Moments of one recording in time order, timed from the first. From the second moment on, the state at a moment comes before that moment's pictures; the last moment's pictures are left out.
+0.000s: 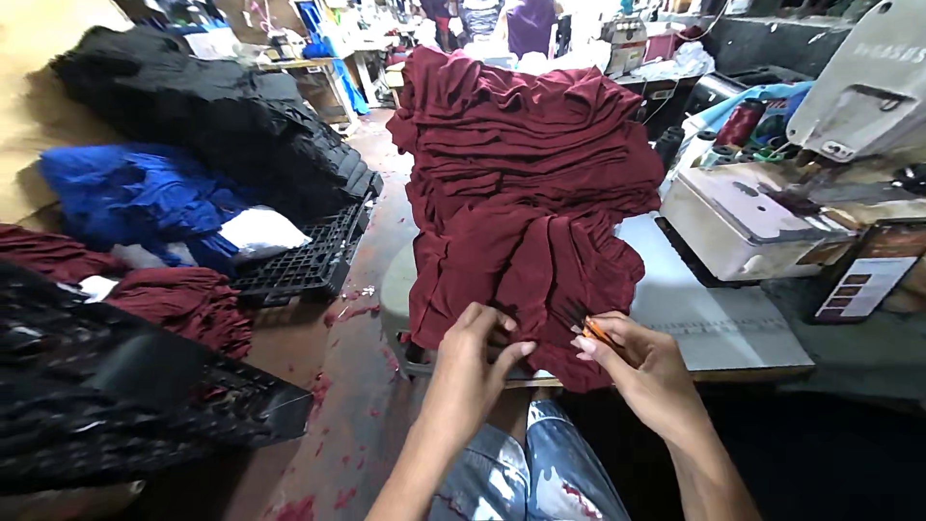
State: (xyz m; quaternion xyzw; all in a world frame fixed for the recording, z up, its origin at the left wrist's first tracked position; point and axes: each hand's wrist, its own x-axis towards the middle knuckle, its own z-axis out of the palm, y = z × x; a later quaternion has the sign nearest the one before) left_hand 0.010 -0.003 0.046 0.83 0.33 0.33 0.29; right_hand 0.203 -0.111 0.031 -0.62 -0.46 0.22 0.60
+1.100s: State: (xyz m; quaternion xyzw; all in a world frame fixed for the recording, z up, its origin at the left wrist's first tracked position) left_hand -0.006 0.012 0.023 0.74 0.33 0.30 0.50; right_hand 0.172 -0.088 -0.009 -0.65 -0.60 -0.02 0.46
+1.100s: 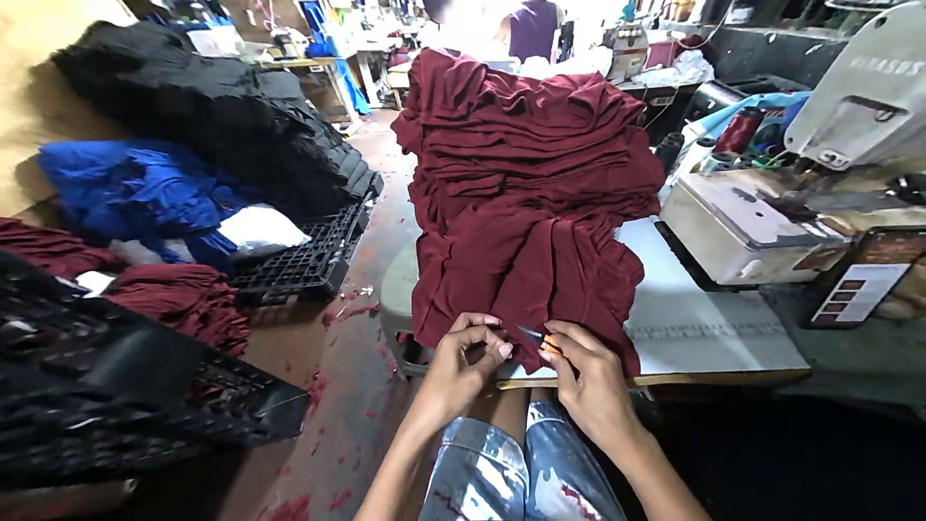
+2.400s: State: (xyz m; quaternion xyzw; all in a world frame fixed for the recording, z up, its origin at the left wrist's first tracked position) left_hand 0.029 0.008 0.029 0.74 0.30 0.35 0.49; right_hand 0.185 -0.111 -0.002 -0.68 -0.52 0.15 0.50
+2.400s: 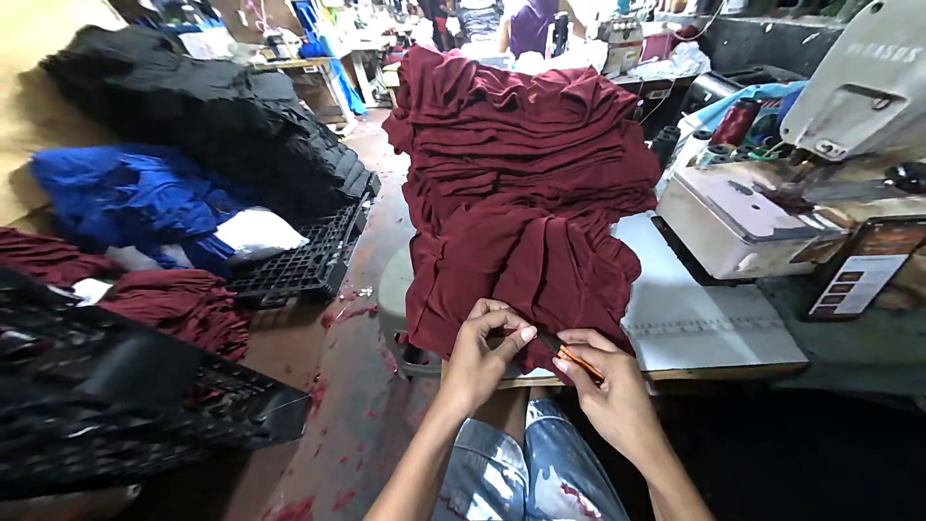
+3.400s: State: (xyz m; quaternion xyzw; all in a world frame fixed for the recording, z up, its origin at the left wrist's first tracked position) left_hand -0.008 0.010 0.042 0.85 0.18 0.31 0.39; right_hand 0.203 -0.115 0.043 -0.51 -0.49 0.26 0.66
